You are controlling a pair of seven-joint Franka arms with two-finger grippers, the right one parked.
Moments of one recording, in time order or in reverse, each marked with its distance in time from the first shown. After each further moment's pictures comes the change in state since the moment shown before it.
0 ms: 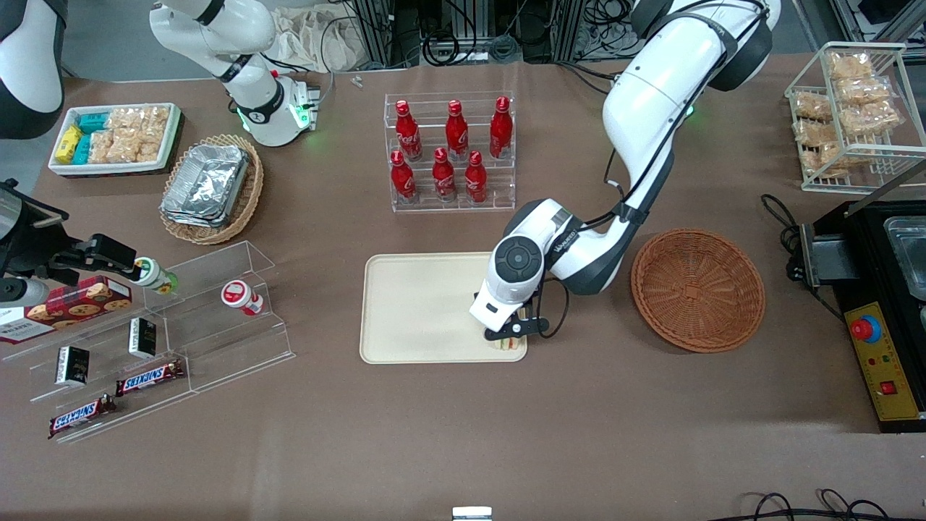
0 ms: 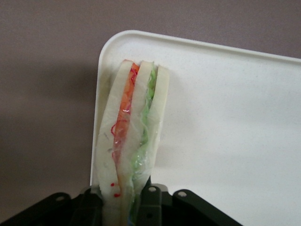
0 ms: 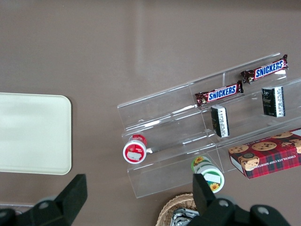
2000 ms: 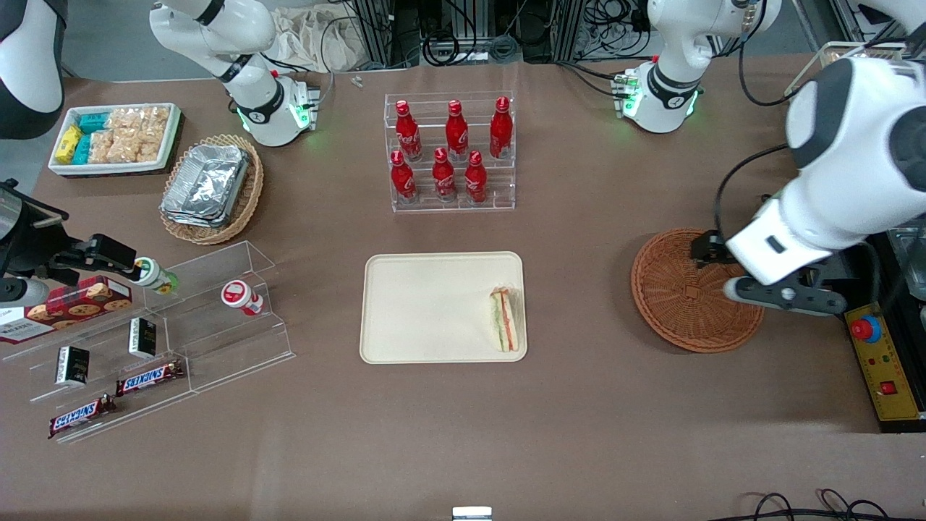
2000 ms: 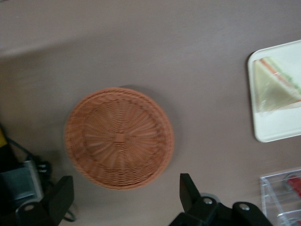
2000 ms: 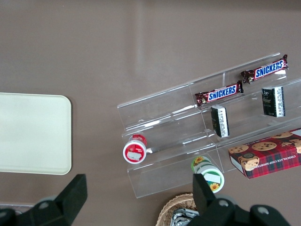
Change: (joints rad) arm 0.297 -0.584 0.275 -0.074 -0.122 -0.494 0.970
